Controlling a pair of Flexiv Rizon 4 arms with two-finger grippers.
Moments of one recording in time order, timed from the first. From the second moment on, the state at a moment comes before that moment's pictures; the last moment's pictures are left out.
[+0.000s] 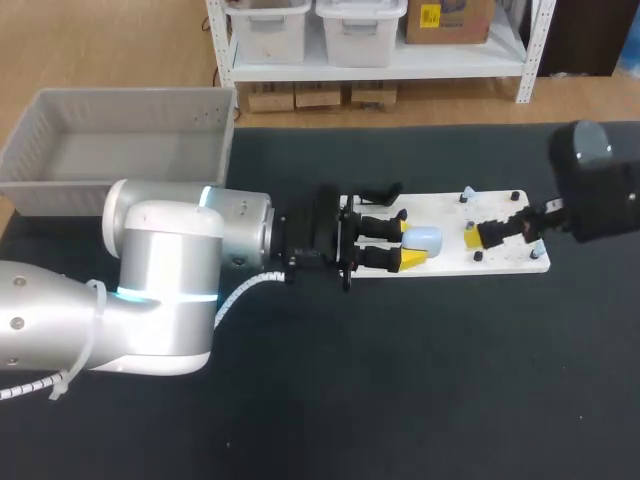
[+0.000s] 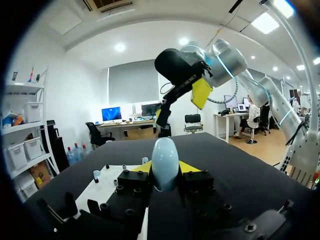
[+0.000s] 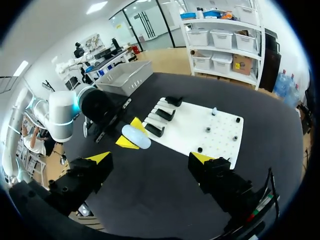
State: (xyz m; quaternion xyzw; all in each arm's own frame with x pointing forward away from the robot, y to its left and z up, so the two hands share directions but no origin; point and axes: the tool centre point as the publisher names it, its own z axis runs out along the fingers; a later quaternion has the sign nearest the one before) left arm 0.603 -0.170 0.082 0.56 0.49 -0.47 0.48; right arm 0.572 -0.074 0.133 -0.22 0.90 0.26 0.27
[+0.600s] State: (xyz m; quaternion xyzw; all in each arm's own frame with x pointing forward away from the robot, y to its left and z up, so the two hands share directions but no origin) left arm 0.603 -0.170 0.082 0.56 0.49 -0.47 0.48; right arm 0.556 -0.034 0.108 -0.23 0.91 0.26 0.24
